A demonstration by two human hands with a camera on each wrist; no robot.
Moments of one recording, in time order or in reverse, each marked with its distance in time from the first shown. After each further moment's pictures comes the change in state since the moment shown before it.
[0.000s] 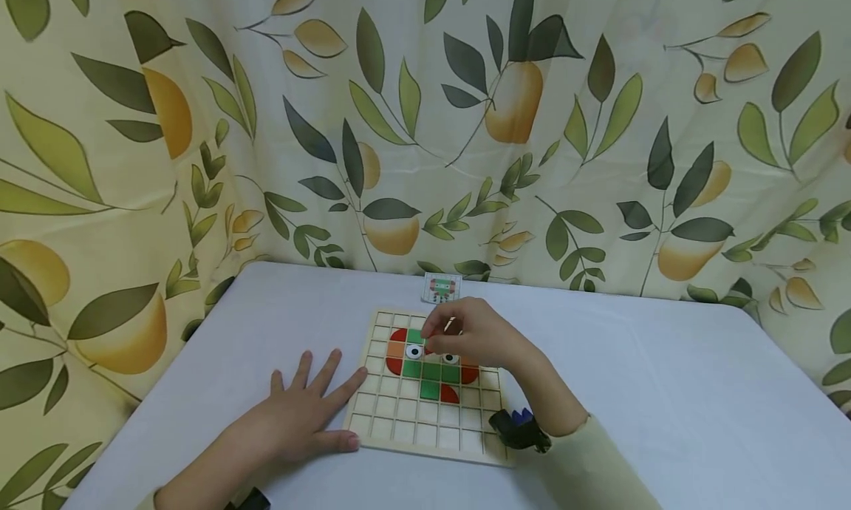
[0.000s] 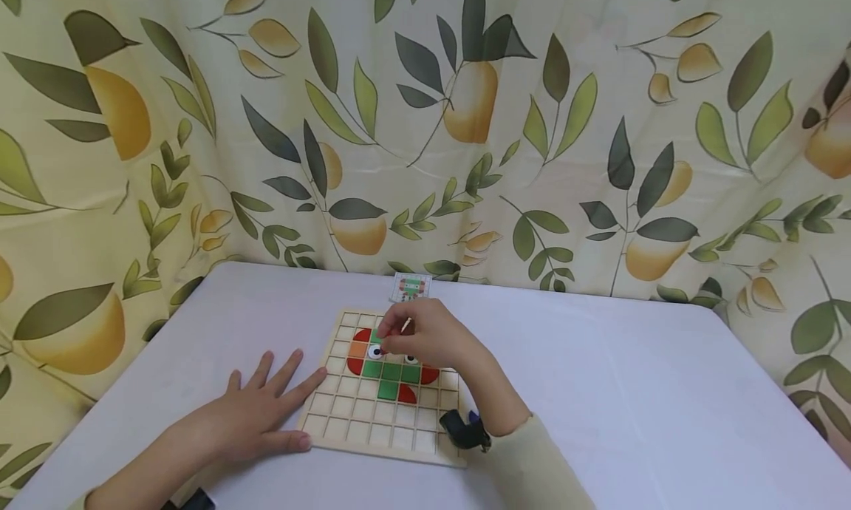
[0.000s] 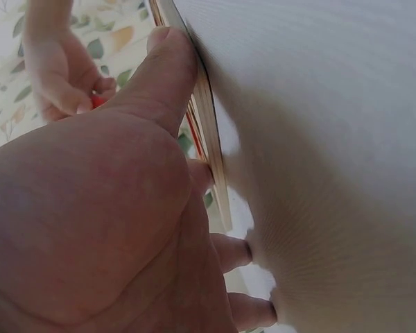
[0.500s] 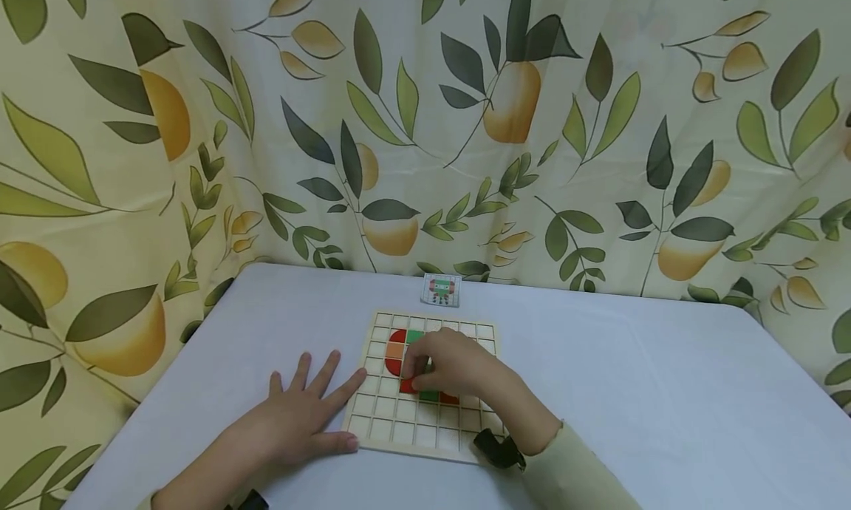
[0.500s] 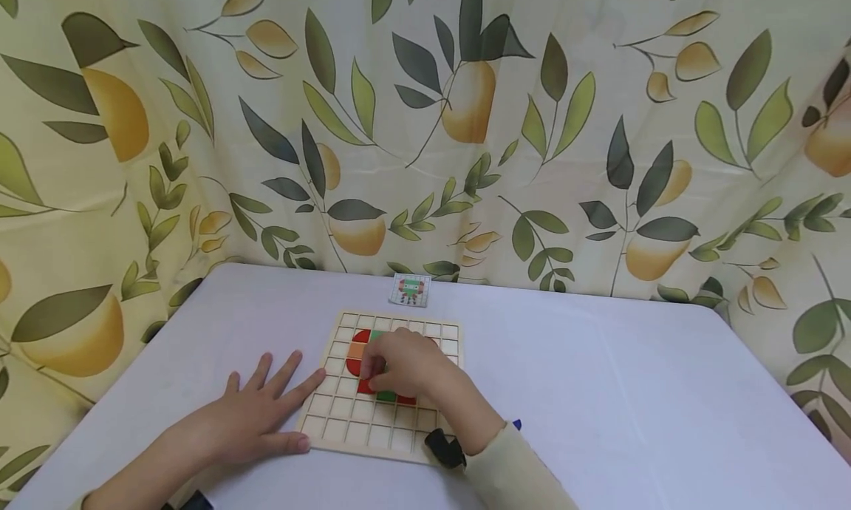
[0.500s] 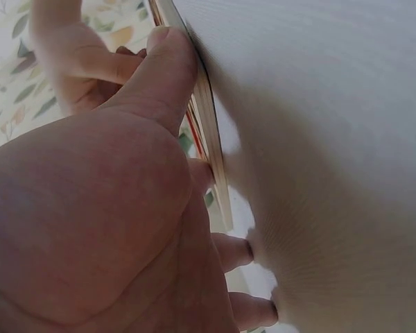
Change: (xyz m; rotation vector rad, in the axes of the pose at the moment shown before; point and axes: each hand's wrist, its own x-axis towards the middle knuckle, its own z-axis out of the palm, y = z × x) left_hand -0.002 0.002 -0.002 0.001 0.001 0.004; right_hand 0.006 -0.004 0.038 -0.261 -0.129 0.006
